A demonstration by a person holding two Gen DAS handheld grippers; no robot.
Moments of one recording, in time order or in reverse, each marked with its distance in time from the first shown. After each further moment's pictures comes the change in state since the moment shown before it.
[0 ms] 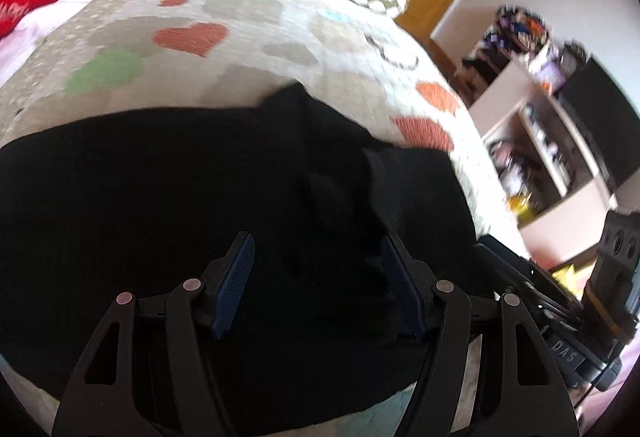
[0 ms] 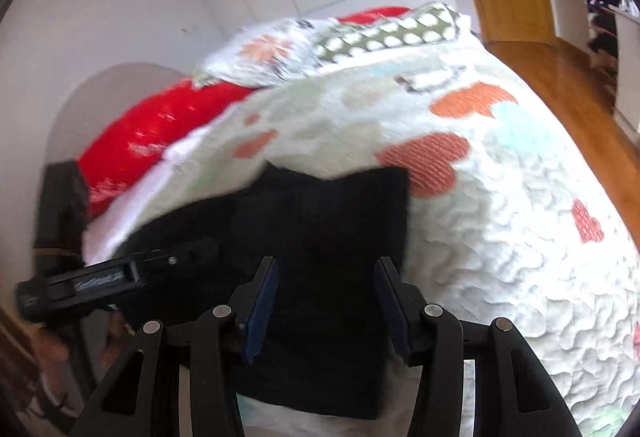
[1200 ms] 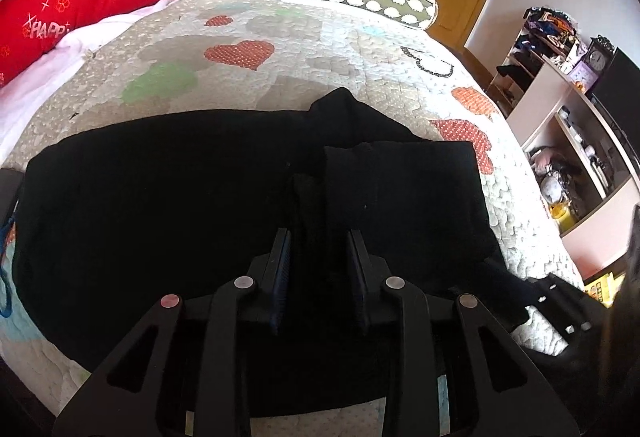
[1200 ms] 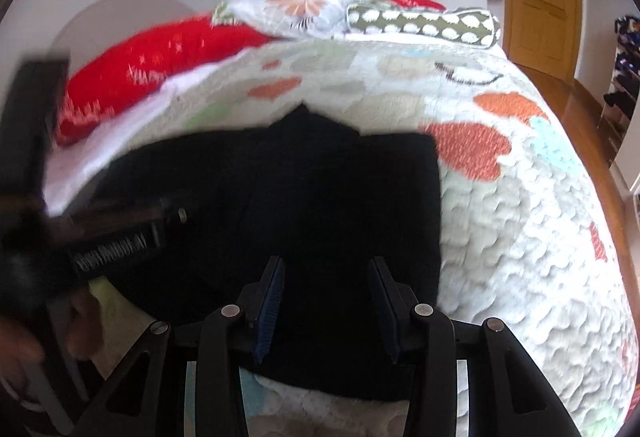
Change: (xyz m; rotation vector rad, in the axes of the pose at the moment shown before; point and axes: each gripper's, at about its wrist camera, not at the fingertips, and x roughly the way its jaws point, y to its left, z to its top) left arm -0.020 0.013 -0.020 -0.009 -0.084 0.166; right arm 0.023 0.057 -0.025 -0.235 0.114 -0.101
